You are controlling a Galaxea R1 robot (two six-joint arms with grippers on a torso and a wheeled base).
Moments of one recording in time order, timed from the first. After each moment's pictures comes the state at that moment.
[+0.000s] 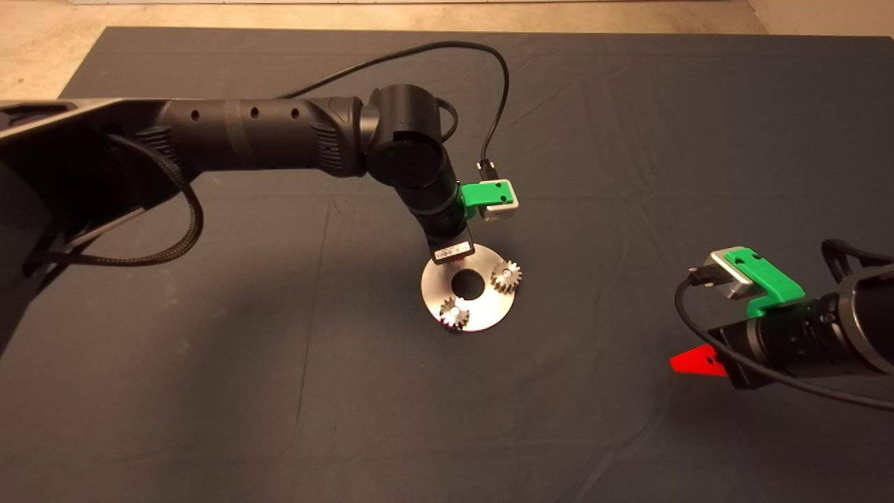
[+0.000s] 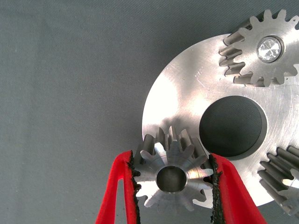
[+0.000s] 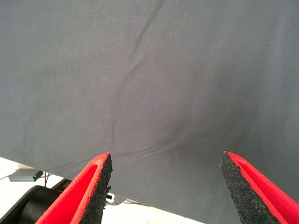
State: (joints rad) left arm -0.40 2.81 -1.27 0.44 1.29 -0.21; right arm 0.38 2.07 -0.40 -0.39 -1.46 1.47
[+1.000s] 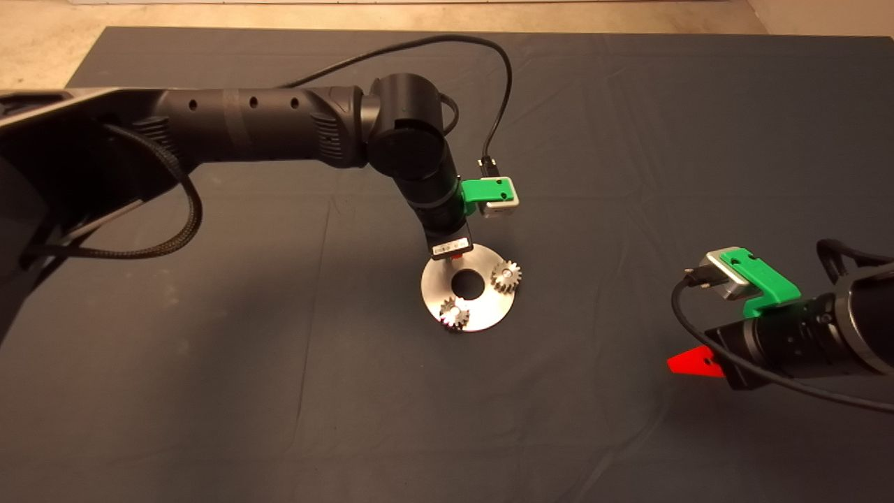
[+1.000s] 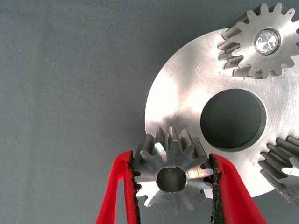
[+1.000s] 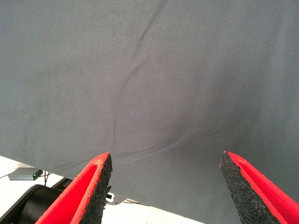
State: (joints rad) left arm -0.42 2.81 -1.28 0.41 1.30 -0.17; right arm 0.38 2.07 -0.40 -0.39 -1.46 1.47
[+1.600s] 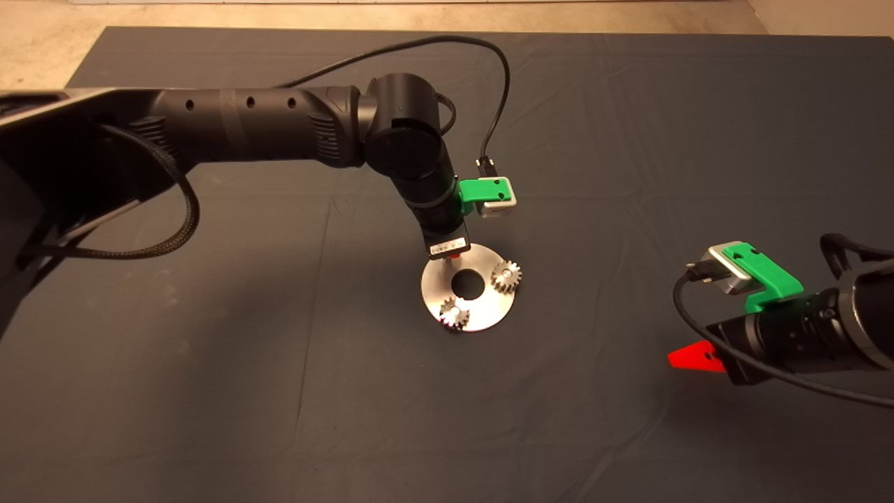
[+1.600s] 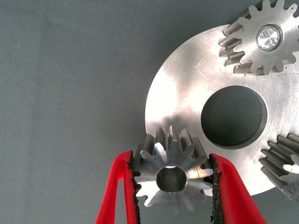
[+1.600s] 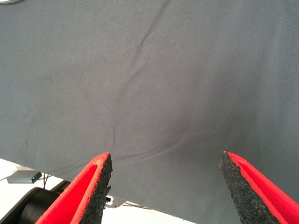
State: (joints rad) left arm -0.42 2.80 -1.28 0.41 1.30 -0.17; right arm 0.40 2.08 -0.40 -0.39 -1.46 1.47
